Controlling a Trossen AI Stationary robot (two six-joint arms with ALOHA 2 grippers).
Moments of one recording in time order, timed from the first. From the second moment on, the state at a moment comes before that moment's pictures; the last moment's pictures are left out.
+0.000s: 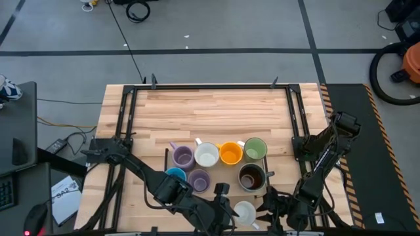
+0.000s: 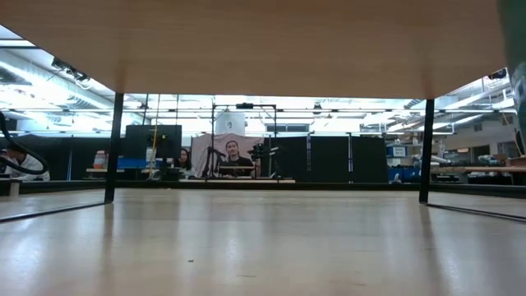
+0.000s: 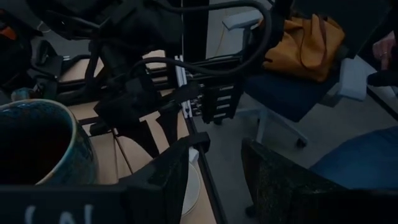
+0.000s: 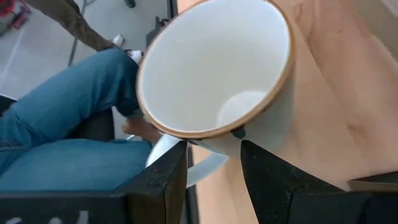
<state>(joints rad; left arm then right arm) -0.61 2.14 2.35 -0.68 -0.26 -0.22 1.02 1.62 0.89 -0.10 0.53 1.13</state>
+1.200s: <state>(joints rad) -0.63 2.20 2.35 -0.58 -0.27 -0.14 1.06 1.59 0.98 -0.07 0.45 1.08</state>
